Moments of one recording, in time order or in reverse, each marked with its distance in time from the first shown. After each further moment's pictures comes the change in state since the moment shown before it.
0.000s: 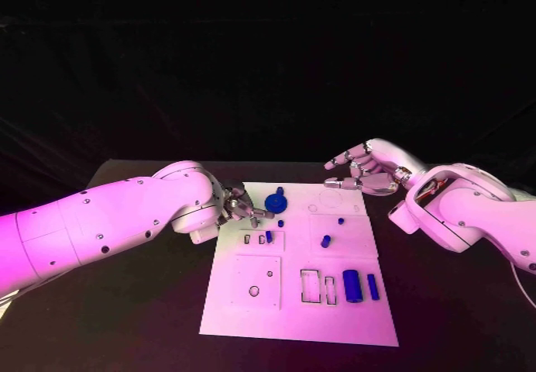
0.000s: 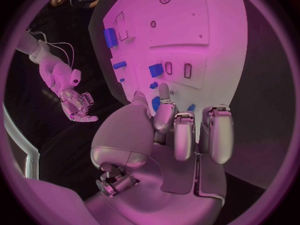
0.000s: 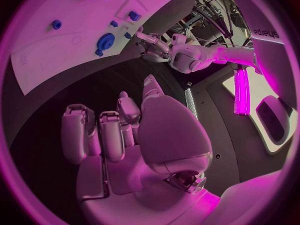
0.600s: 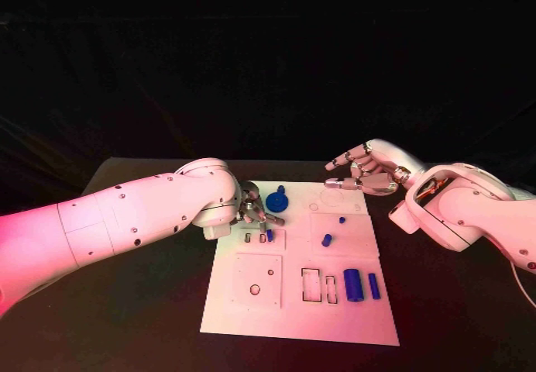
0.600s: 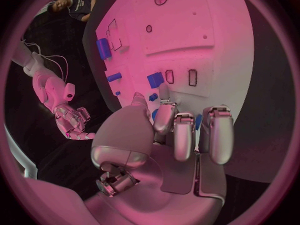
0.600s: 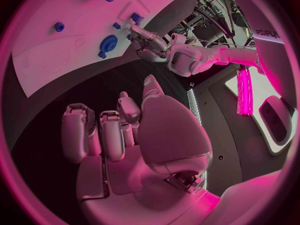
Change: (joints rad) left arm 0.002 0.102 -0.008 -0.089 -0.048 0.121 -0.031; left_hand 0.003 0.011 -0.005 -0.005 0.000 -0.011 -0.003 0.013 0.023 0.004 0.003 0.012 0.012 0.000 0.000 0.000 0.000 -0.011 0.000 0.000 0.007 0.000; right arm 0.000 0.010 -0.001 -0.009 -0.003 0.010 -0.026; right_hand 0.000 0.000 -0.011 0.000 0.012 0.000 0.000 0.000 0.001 -0.003 -0.003 -0.006 -0.007 -0.004 -0.004 -0.008 0.000 0.000 -0.004 -0.004 -0.008 0.001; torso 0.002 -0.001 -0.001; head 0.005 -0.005
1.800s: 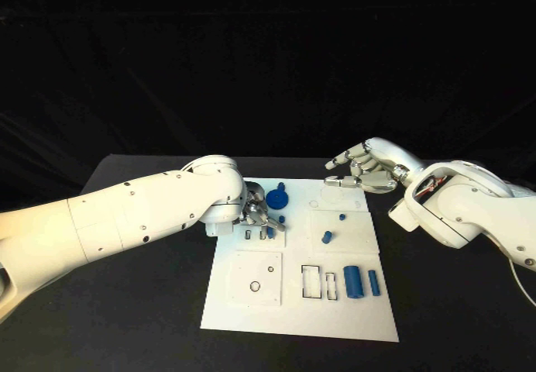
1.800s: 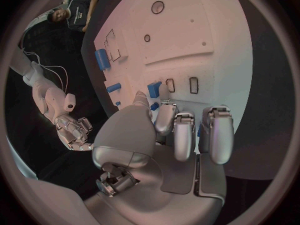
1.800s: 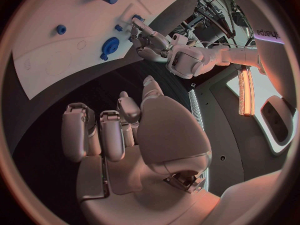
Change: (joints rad) left arm 0.000 0.031 -0.003 -0.018 -0.031 0.089 -0.005; left_hand 0.087 0.015 0.006 -0.008 0.050 -0.022 0.000 0.019 0.058 0.005 -0.005 0.006 0.011 0.000 0.000 0.000 0.000 0.002 0.000 0.000 0.003 0.000; right arm -0.002 0.007 -0.001 -0.010 -0.001 0.011 -0.011; right_hand 0.006 0.015 -0.021 0.001 0.068 0.003 -0.003 0.000 0.002 0.000 0.000 -0.004 -0.012 0.002 -0.002 -0.008 0.000 0.000 -0.007 0.000 -0.007 0.000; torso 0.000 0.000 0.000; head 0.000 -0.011
